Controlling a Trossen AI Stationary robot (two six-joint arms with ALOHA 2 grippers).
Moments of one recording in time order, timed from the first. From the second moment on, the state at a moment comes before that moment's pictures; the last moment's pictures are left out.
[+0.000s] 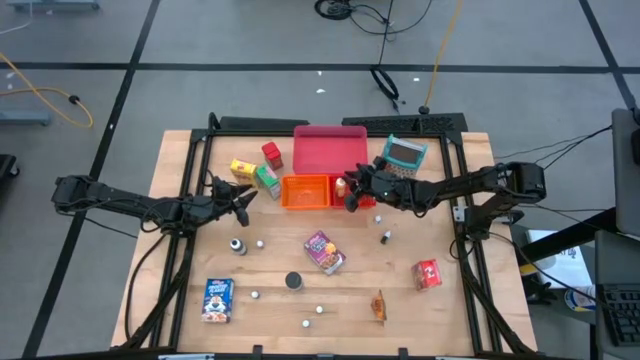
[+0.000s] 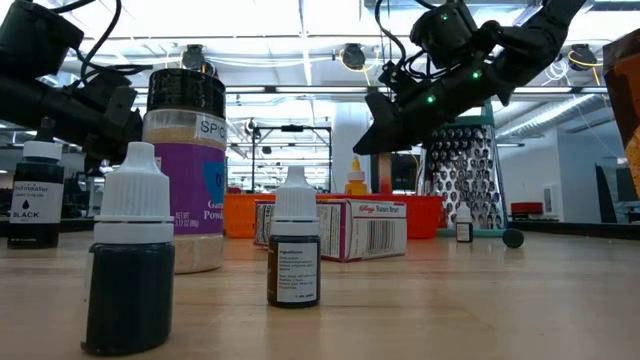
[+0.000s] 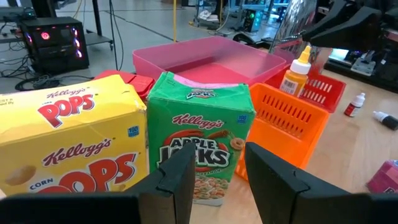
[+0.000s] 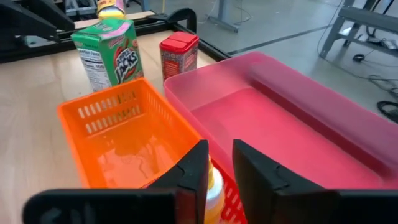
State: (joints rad) left arm -0.07 0.60 0.01 0.29 -0.68 -0.37; right arm -0.16 1.54 0.65 0.50 0.41 0.15
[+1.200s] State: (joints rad) left arm -0.07 0.60 0.01 0.28 -0.68 -0.37; right arm 0.17 1.27 0.65 -0.07 0.42 0.23
